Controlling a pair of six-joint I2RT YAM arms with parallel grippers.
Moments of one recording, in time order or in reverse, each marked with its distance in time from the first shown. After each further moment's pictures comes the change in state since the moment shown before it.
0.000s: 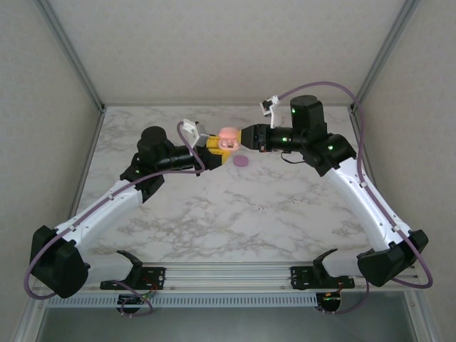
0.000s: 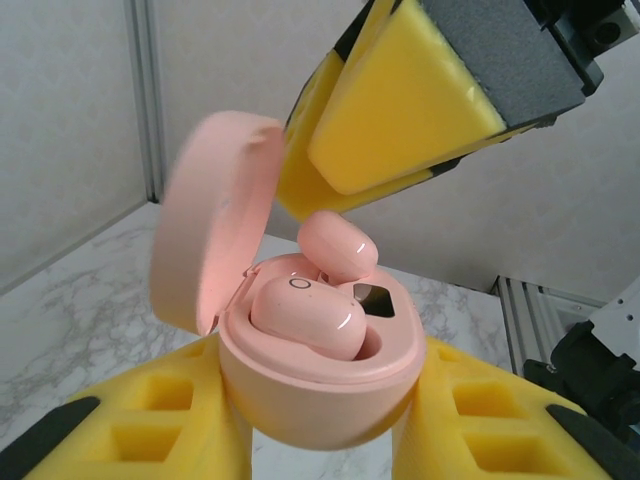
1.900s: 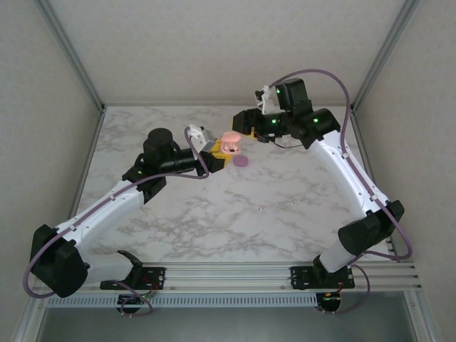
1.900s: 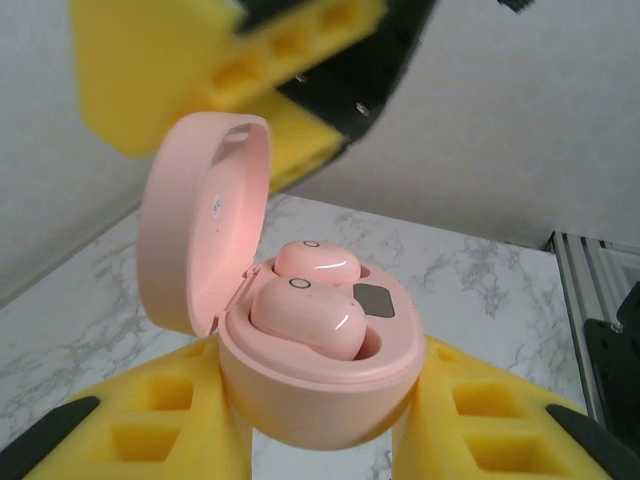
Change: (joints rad) left arm -0.031 0.003 0.003 -0.105 -0.103 0.148; right arm -0.024 0.250 0.280 -0.245 0.012 0.097
